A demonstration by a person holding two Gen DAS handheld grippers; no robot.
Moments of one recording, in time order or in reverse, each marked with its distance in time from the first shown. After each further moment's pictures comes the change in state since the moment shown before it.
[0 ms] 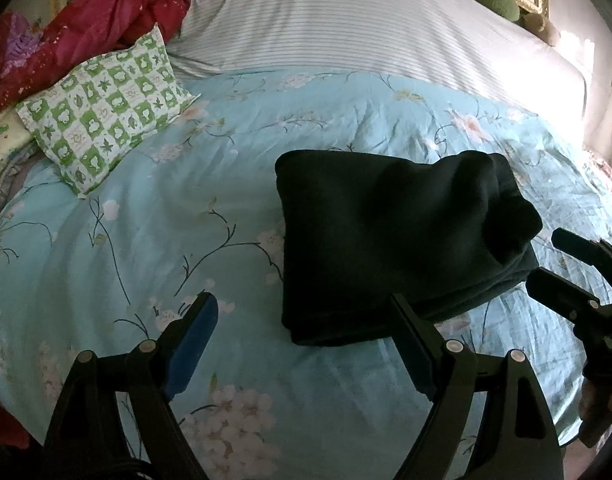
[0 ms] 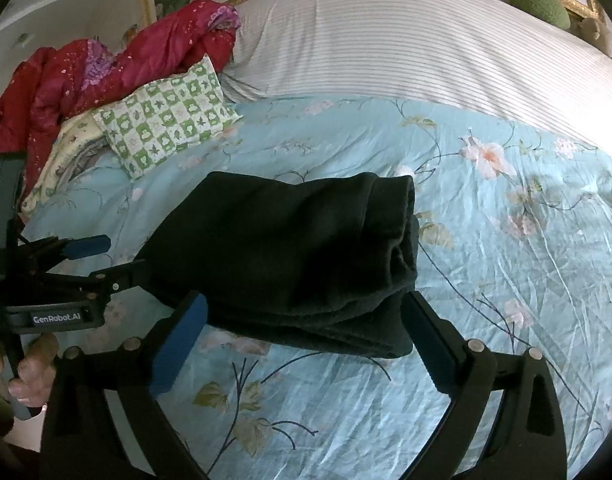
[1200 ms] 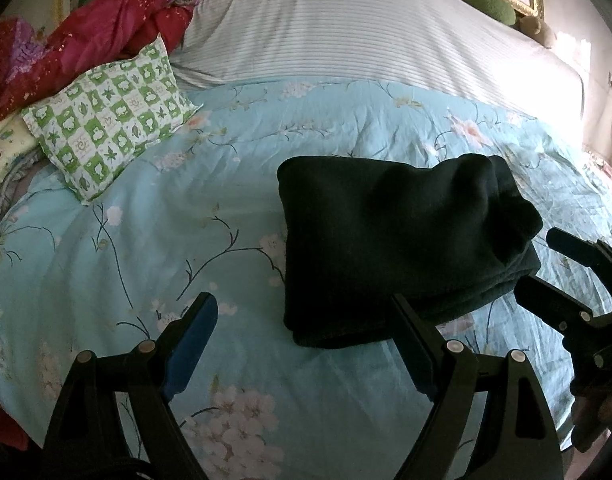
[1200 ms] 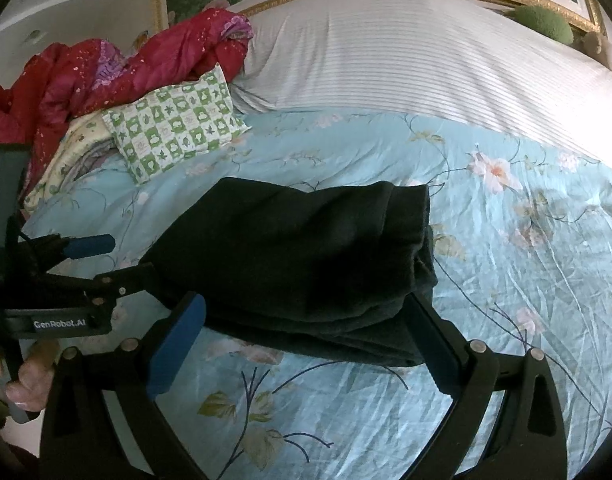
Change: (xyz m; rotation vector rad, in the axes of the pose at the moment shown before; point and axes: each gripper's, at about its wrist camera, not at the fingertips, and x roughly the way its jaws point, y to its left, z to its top) left arm -0.002 -0.001 -0.003 0.013 -0.045 0.010; right arm 0.003 0.012 -0.008 -0.034 -0.067 0.001
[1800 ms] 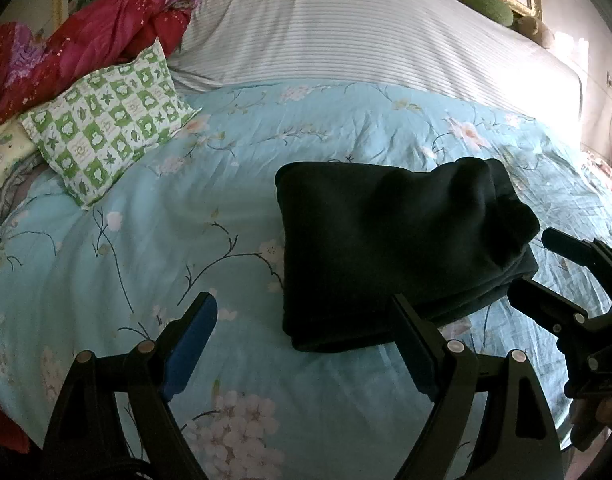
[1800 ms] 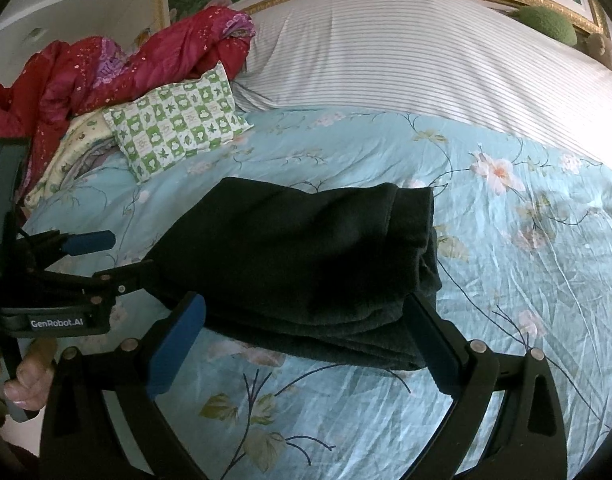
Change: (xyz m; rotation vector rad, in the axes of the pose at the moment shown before) left arm -0.003 -0.001 0.001 0.005 -0.008 -0.004; right arm 0.002 0.002 0.001 -0.008 0.004 0.000
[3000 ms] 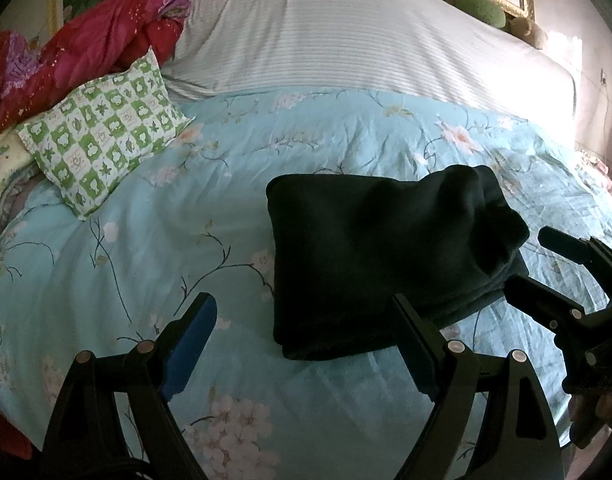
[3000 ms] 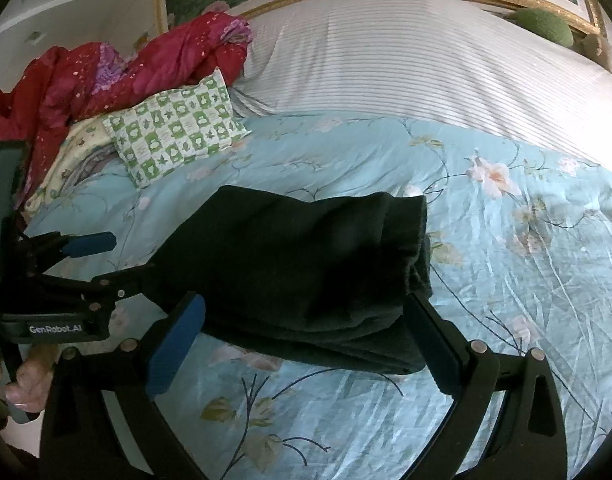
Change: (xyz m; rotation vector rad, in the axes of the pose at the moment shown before) left arm -0.006 -0.008 0.005 0.013 -0.025 -0.012; right arm -0.007 -0.001 0.006 0.012 -0.016 -0.011
